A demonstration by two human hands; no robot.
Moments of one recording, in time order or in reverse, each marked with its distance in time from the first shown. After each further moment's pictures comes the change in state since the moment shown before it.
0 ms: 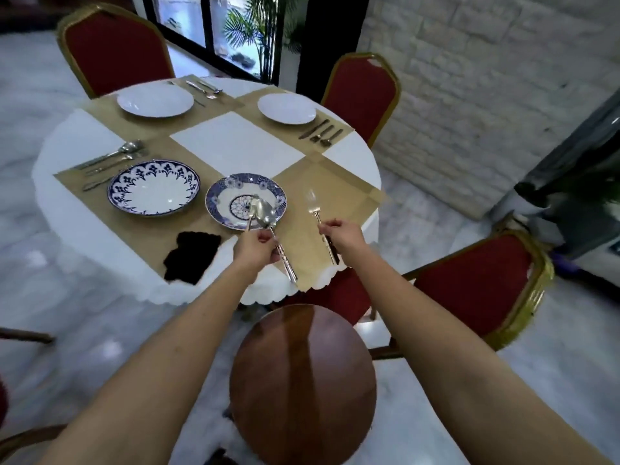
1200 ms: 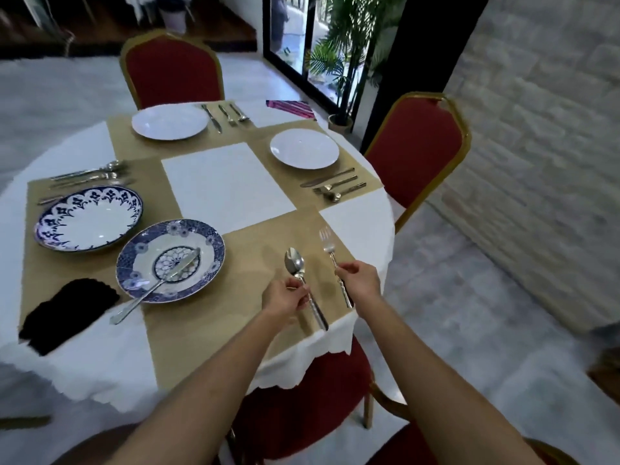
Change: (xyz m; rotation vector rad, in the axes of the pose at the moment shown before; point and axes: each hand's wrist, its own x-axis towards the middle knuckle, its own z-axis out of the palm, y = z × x) left_hand 0.179 0.030 0.254 -0.102 0.333 -0.156; right_hand 0.291 0.022 -0.124 -0.056 -0.193 -0.075
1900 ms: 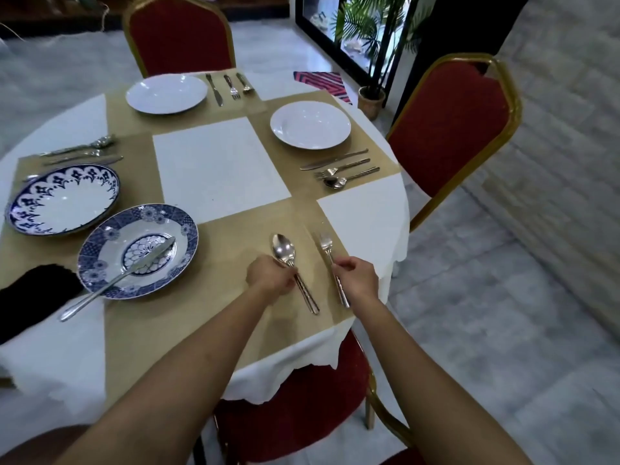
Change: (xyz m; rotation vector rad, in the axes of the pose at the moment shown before) left_hand 0.074 0.012 0.037 0.470 0.228 -0.100; right_hand 0.074 0.030 -0.006 -0.034 -0.134 0.036
